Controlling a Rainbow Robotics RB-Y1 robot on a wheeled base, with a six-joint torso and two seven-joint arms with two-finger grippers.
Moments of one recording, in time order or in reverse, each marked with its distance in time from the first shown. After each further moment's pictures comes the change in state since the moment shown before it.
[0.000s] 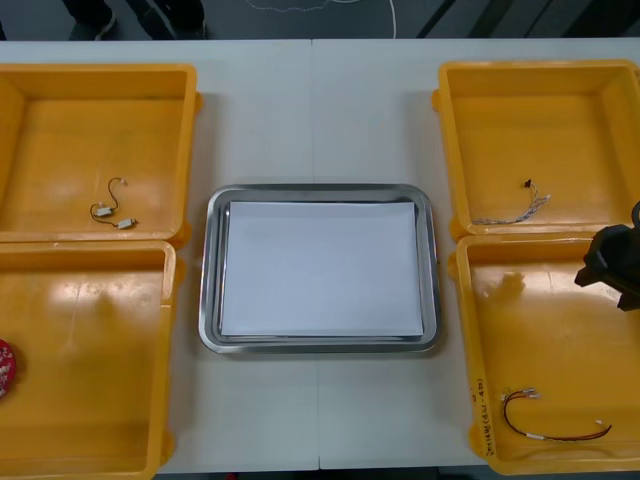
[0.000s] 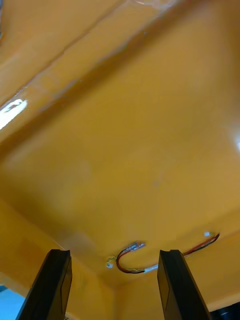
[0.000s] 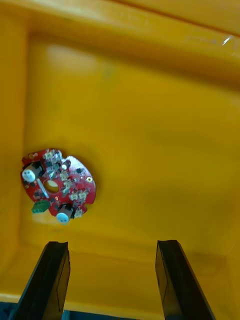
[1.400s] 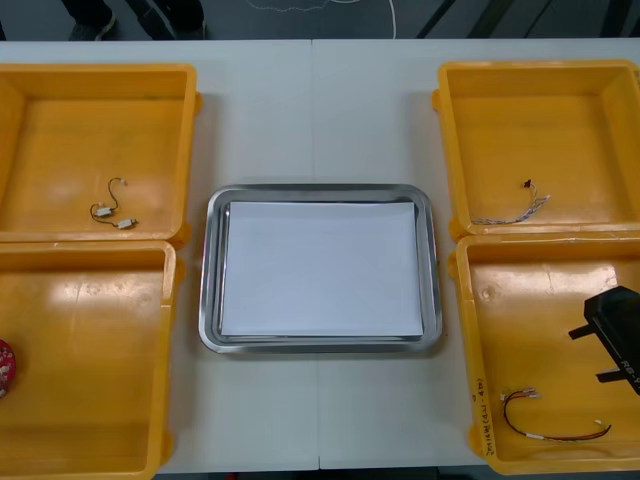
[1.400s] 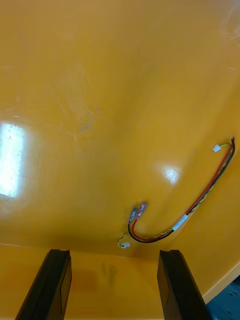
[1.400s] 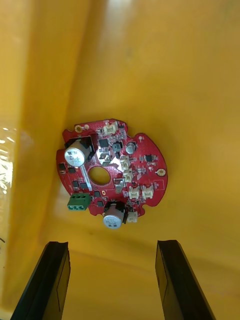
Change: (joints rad) right arm 0.280 -0.031 0.001 -0.065 -0.095 -0.206 -0.560; left arm 0.162 0.001 -0.049 0.168 -0.066 -0.217 -0.079
